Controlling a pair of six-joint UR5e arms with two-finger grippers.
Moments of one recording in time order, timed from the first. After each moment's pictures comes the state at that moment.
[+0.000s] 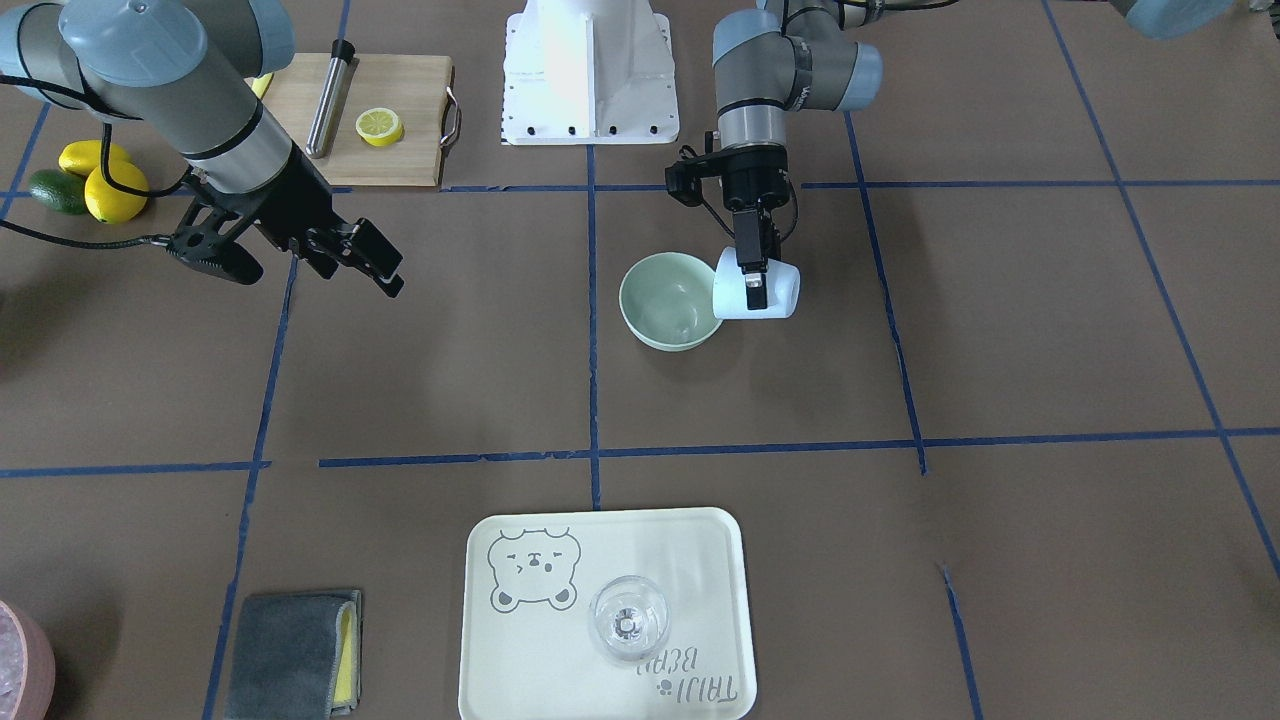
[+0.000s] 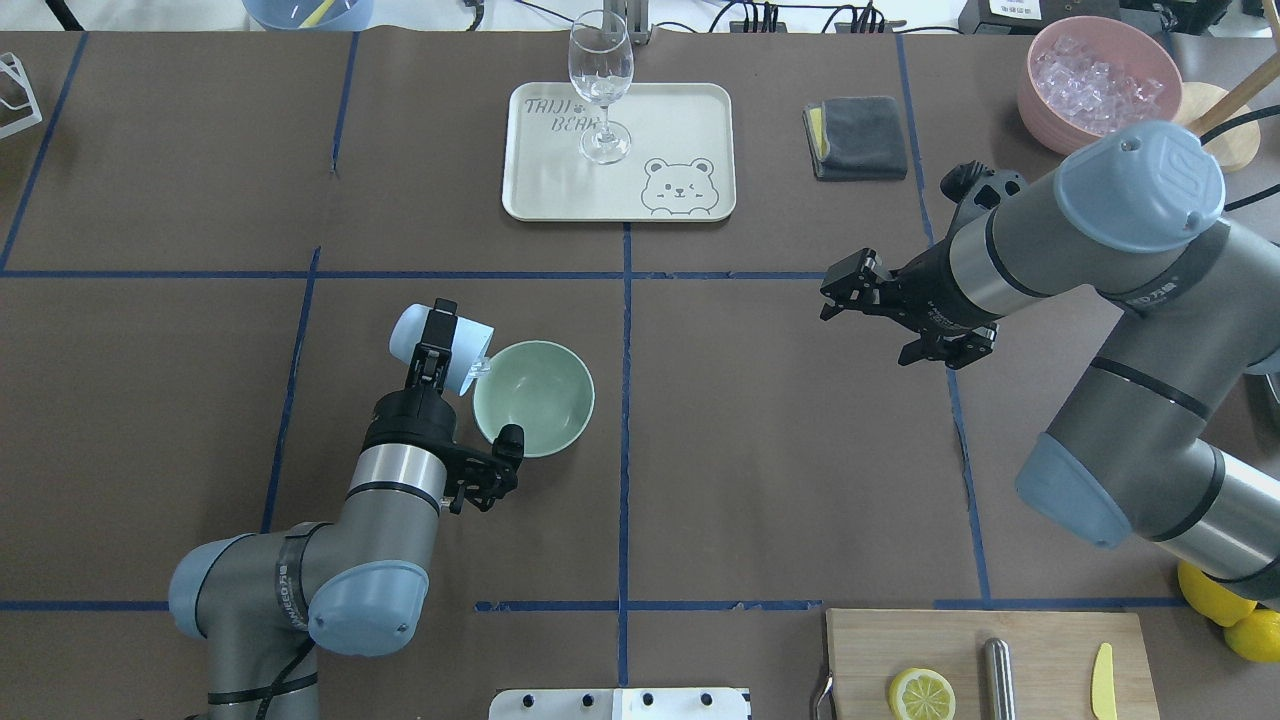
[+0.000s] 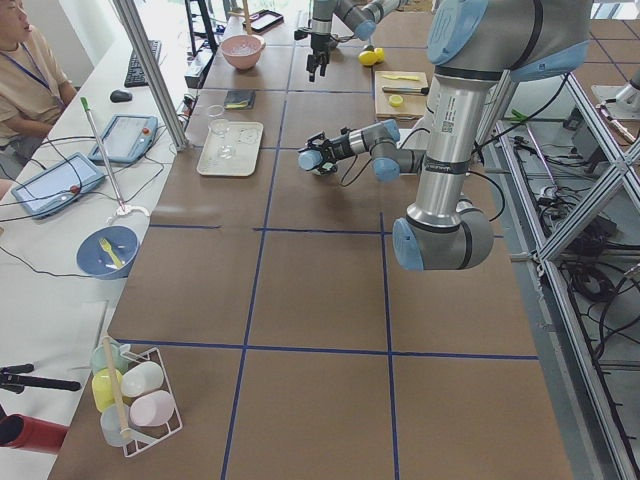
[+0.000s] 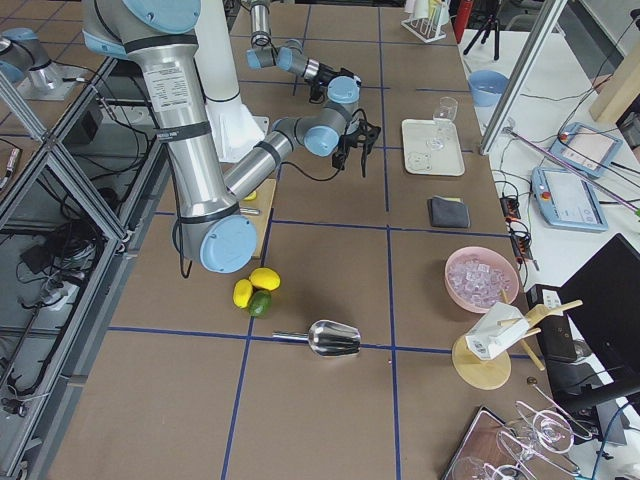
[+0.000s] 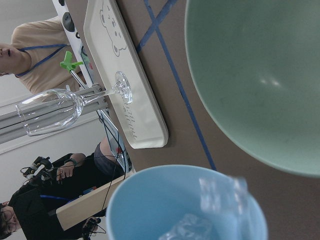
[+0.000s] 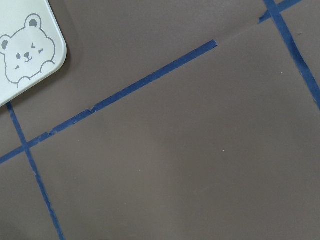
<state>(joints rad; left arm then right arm) -0.21 -1.92 -1.76 -1.98 -0.54 0.65 0.74 -1.29 1.95 -1.31 2.09 1.59</state>
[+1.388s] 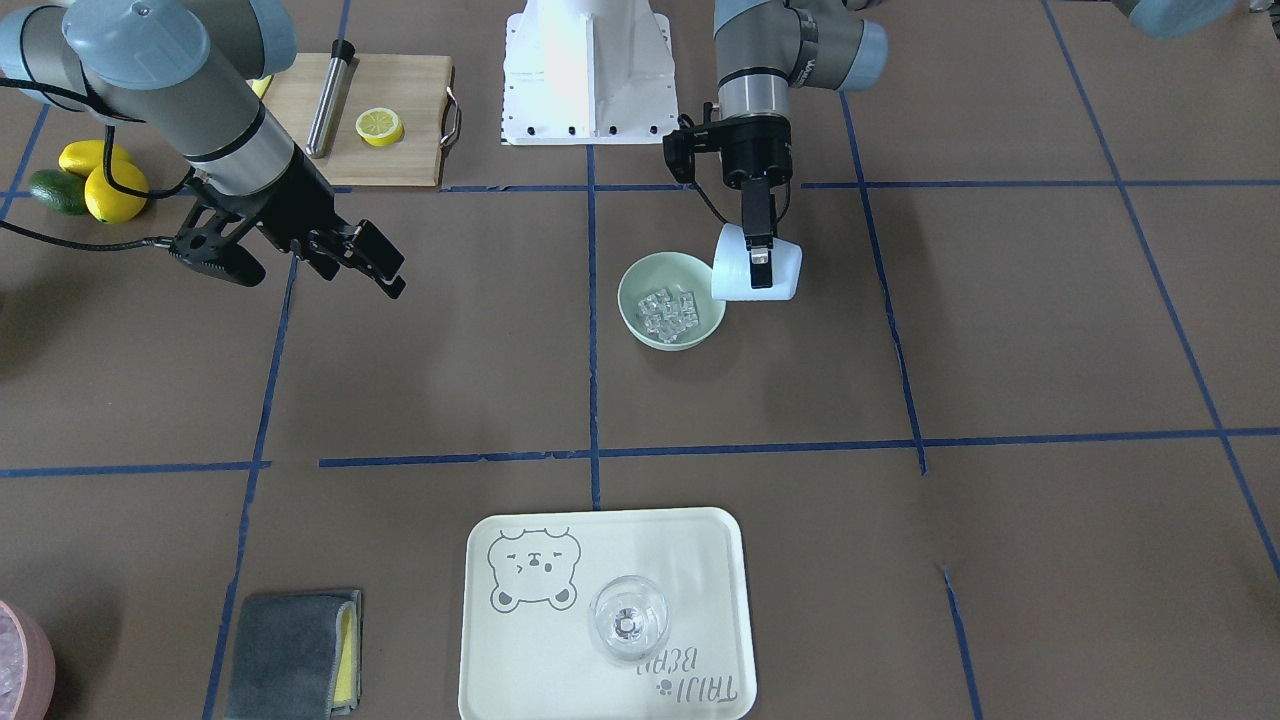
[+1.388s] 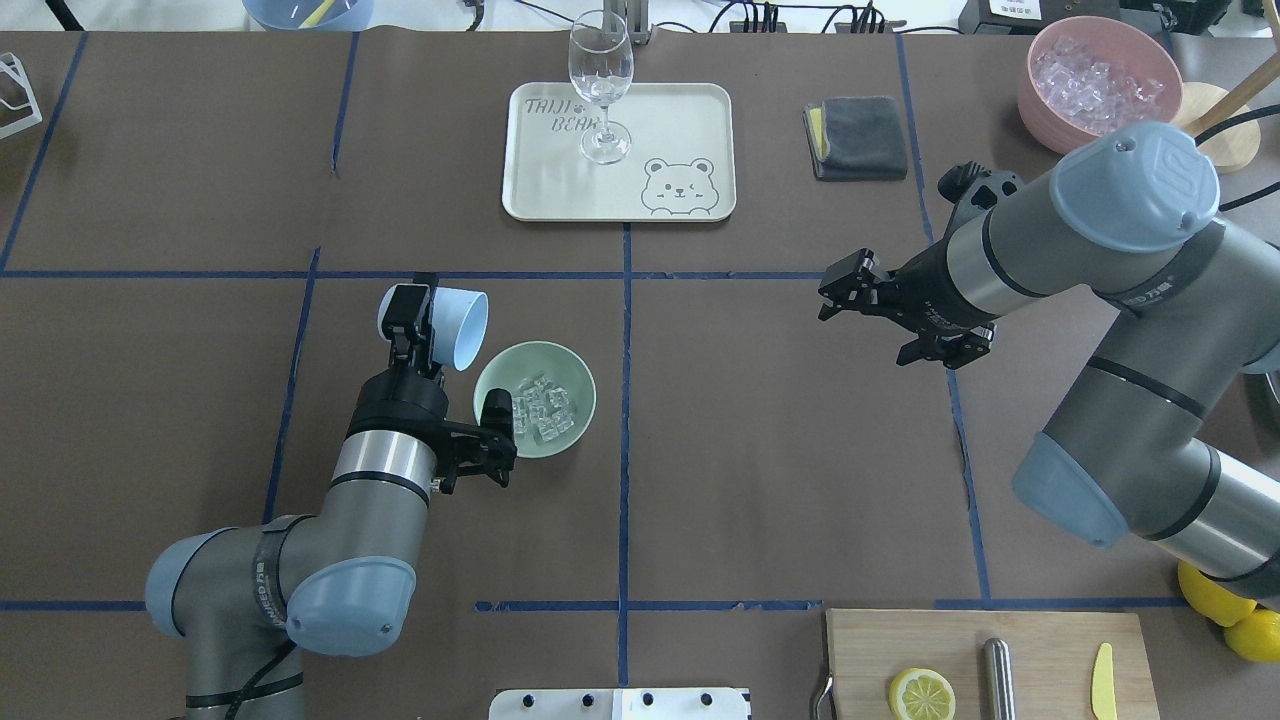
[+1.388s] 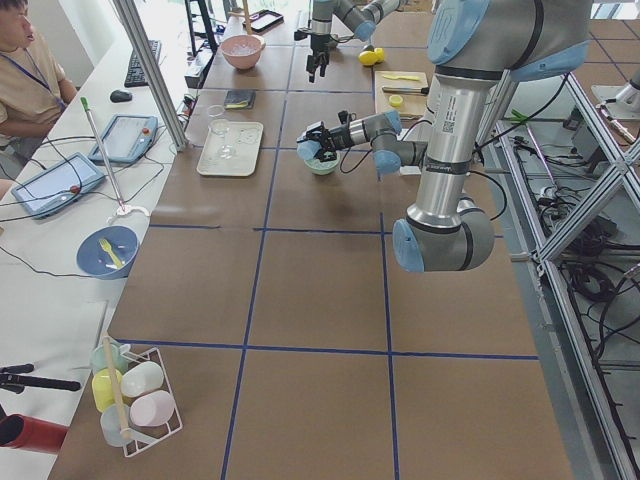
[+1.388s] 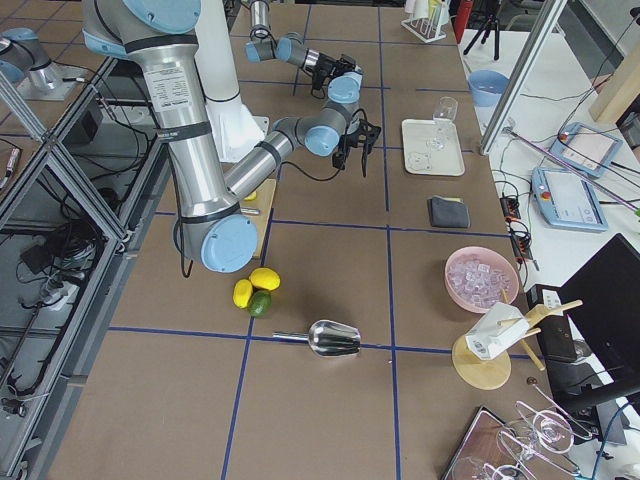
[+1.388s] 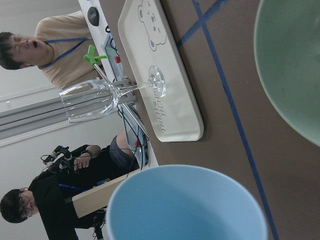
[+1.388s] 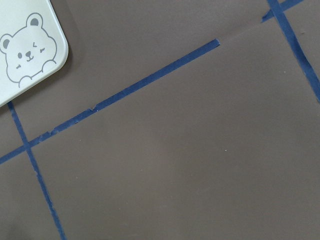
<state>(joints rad) -0.22 -1.90 -1.84 -1.99 -0.53 0.25 0.74 -1.28 1.95 -1.31 2.09 1.59</state>
